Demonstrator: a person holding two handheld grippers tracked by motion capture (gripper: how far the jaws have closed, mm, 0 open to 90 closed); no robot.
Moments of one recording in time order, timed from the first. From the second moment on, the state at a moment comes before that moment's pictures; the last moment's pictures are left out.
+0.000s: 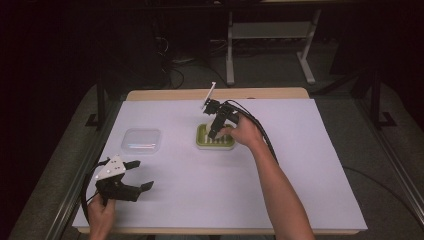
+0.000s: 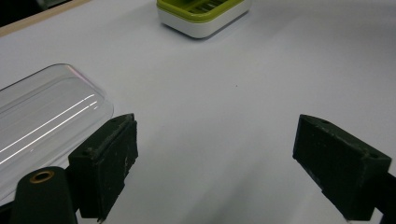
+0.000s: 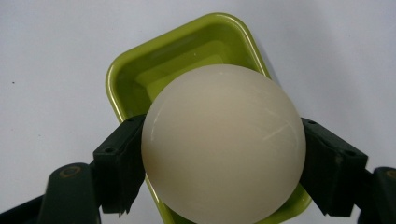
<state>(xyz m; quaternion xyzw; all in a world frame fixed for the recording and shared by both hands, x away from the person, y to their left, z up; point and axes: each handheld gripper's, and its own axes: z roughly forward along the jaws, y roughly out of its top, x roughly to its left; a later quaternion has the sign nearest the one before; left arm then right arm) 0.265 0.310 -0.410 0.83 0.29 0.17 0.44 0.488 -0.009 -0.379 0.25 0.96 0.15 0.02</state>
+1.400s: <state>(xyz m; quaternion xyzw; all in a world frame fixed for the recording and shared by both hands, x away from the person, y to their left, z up) 0.266 0.312 -0.408 0.83 0.29 0.18 0.44 0.486 -0.020 -0.393 0.26 0.94 0.19 0.01</state>
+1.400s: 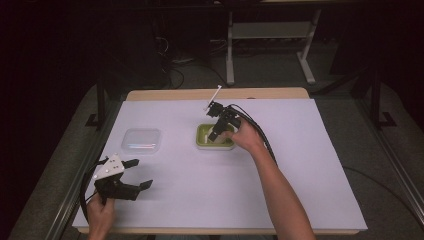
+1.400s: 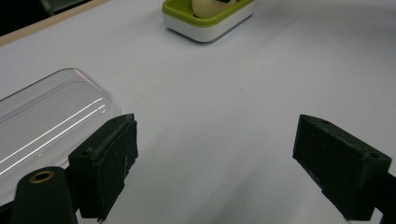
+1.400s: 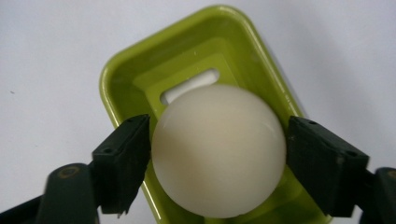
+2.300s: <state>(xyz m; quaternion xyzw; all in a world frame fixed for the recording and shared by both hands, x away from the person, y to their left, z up) 0.262 0.315 -0.407 0.83 0.30 0.18 0.44 0.472 -0.038 -0.366 0.26 0.94 0.24 0.00</state>
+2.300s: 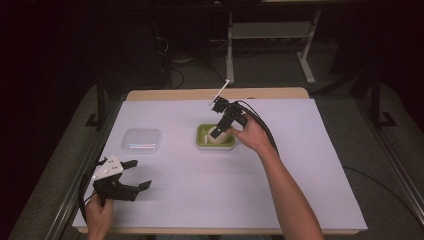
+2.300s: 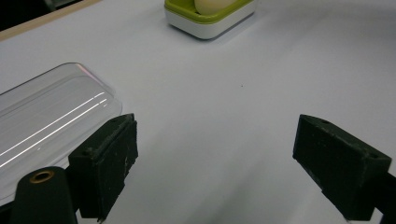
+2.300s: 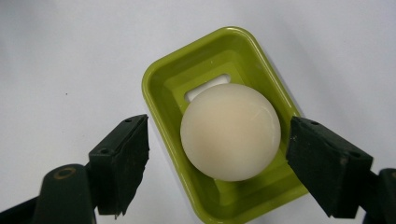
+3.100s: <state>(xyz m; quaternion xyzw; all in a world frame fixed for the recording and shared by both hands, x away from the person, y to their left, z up) 0.259 0.318 -0.407 0.83 0.31 0.18 0.43 0.449 -0.091 -0.353 0.29 0.92 0.28 -0.01</state>
